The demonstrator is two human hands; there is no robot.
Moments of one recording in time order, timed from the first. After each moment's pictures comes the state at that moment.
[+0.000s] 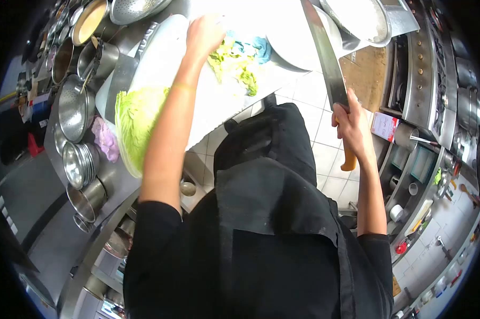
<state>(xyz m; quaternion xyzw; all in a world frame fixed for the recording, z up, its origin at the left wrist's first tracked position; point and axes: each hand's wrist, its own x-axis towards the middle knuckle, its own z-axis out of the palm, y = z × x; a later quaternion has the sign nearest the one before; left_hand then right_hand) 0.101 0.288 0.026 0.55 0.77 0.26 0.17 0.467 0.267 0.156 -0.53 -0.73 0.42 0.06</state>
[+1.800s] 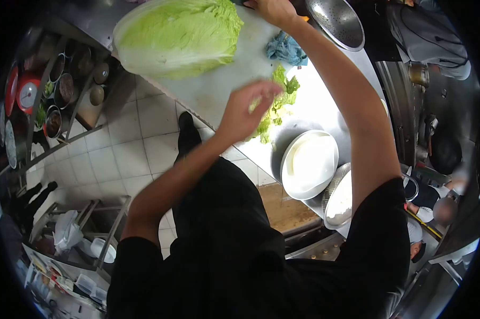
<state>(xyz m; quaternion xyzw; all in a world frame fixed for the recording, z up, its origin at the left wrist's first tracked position) 0.240 0.193 0.047 0.06 0.59 0.80 -0.01 -0.017 0.270 0.049 0.42 -0.91 0.01 0.05</state>
